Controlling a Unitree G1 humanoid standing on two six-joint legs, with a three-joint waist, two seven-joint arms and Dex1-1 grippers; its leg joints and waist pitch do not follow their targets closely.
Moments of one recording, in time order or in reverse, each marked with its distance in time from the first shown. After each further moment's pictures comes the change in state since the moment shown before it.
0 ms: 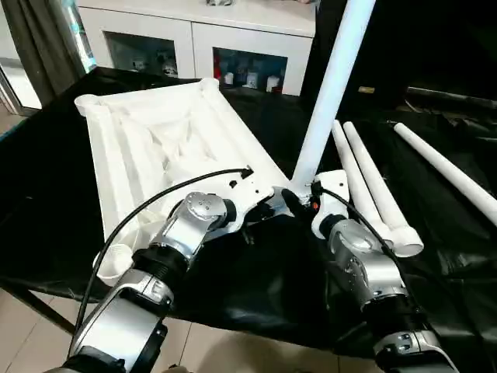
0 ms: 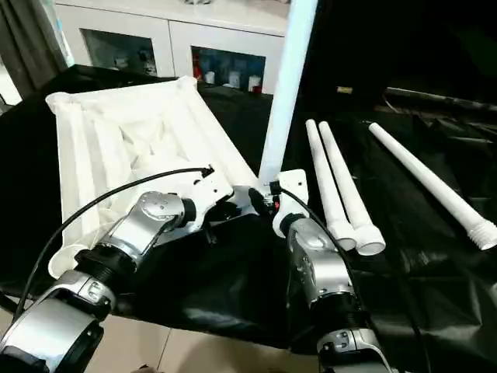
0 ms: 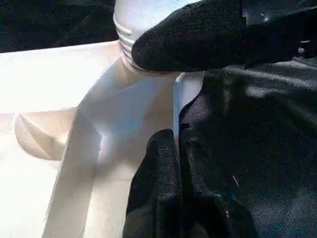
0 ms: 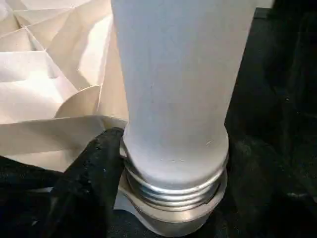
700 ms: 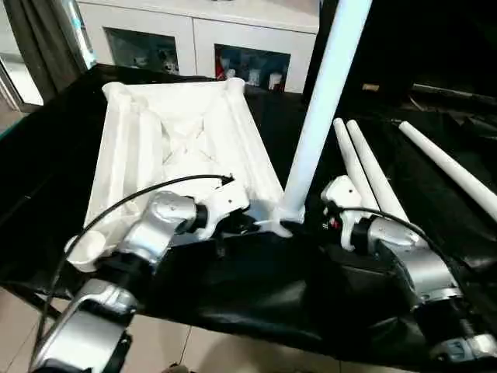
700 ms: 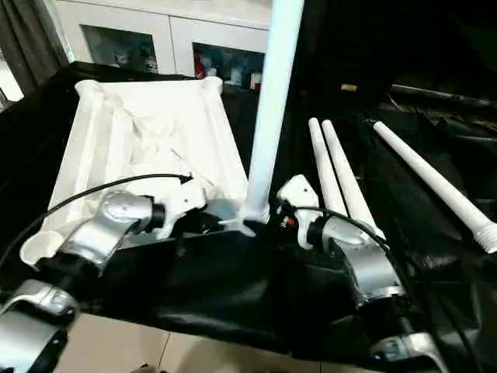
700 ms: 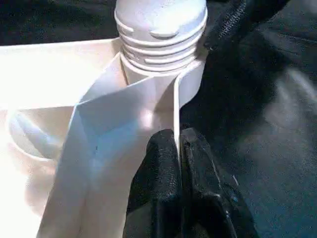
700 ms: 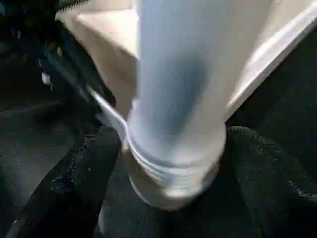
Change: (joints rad) left arm 0.093 0.191 -0.002 -0.134 -0.076 -0.116 -0.356; right arm 0.052 -0.324 0.149 -0.152 0.030 0.007 0.583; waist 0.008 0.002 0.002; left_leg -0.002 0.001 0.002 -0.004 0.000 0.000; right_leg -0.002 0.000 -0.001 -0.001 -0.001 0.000
